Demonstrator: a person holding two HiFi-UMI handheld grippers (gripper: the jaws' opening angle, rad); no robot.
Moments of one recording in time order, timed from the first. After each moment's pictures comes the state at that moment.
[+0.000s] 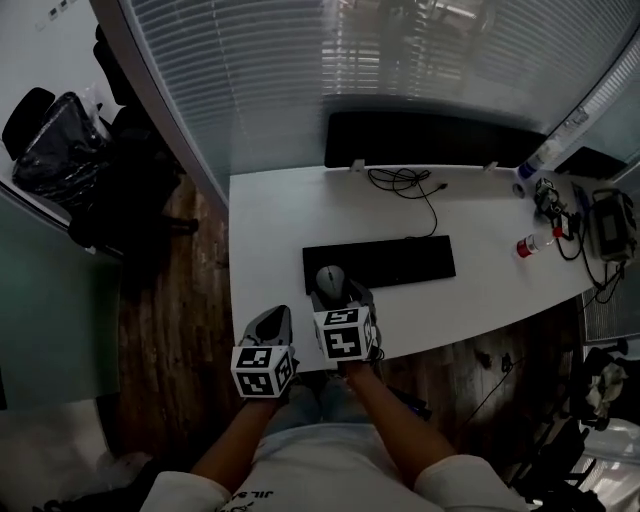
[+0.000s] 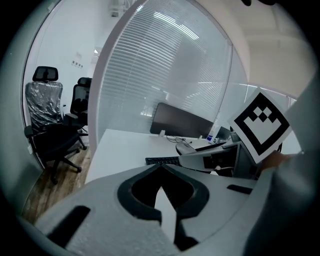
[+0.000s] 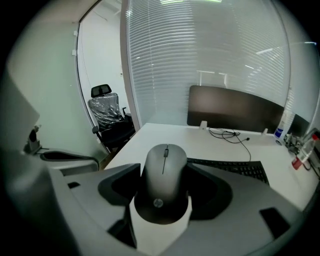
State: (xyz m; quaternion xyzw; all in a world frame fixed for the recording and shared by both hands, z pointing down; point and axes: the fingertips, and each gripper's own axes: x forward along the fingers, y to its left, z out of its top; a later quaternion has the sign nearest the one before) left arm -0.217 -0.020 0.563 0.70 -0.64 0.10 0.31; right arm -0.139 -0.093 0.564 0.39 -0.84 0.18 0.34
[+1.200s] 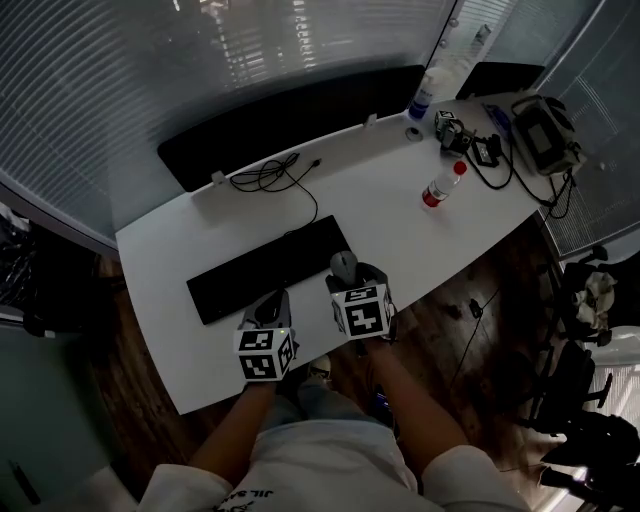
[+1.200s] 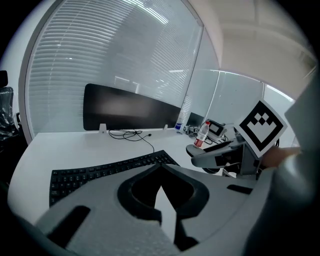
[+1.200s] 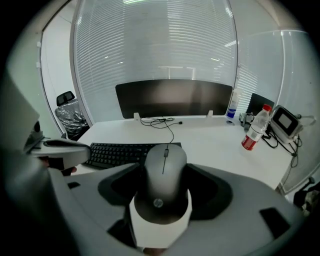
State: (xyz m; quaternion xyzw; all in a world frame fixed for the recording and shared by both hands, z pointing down) left arm 0.050 -0.152 0.573 0.80 -0.52 0.15 0.28; right arm 0.182 -0.190 0.579 0.51 -0.76 0.24 0.34
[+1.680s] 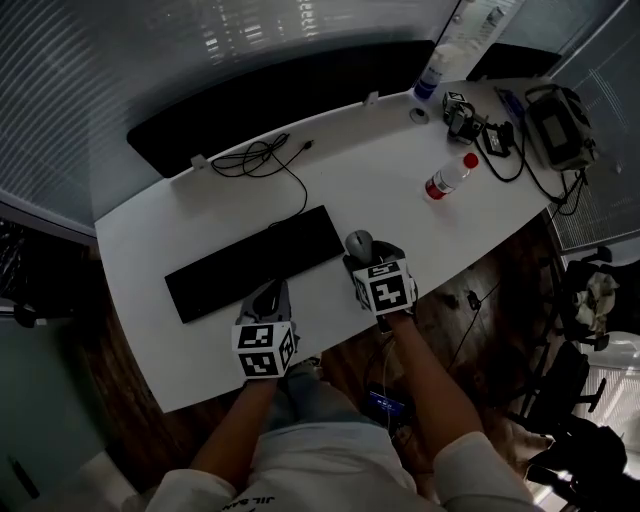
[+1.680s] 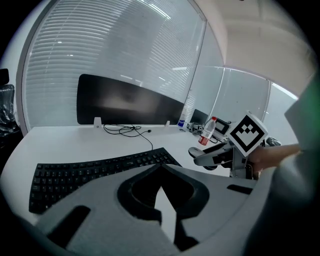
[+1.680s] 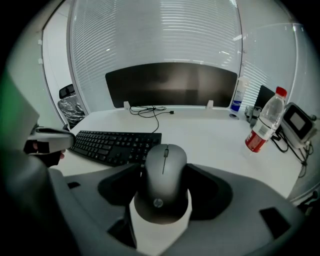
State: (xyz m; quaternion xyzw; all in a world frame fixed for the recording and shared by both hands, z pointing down) left arm 0.085 -0.186 0.607 0.78 -0.53 0.16 0.28; right arm 0.256 -0.245 0.644 0.47 -0.76 0.24 0.37
